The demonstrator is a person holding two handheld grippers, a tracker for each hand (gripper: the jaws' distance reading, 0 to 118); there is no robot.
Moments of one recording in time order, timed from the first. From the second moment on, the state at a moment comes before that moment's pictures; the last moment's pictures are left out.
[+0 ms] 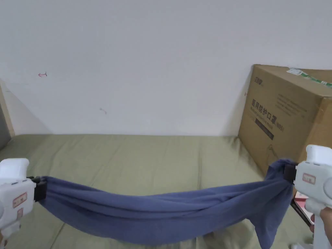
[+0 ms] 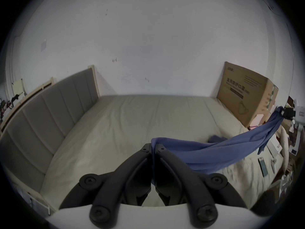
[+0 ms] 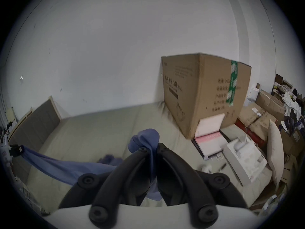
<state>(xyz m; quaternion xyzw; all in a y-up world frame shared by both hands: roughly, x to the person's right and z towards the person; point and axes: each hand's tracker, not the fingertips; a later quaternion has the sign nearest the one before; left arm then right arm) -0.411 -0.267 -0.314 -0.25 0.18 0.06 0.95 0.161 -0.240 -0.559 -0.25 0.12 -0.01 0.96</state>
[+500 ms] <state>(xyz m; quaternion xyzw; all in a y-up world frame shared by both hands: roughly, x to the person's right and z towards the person) -0.374 -0.443 -0.206 -0.45 0.16 0.13 0.87 0.223 -0.443 -0.463 -0.48 0.07 -0.02 0.87</state>
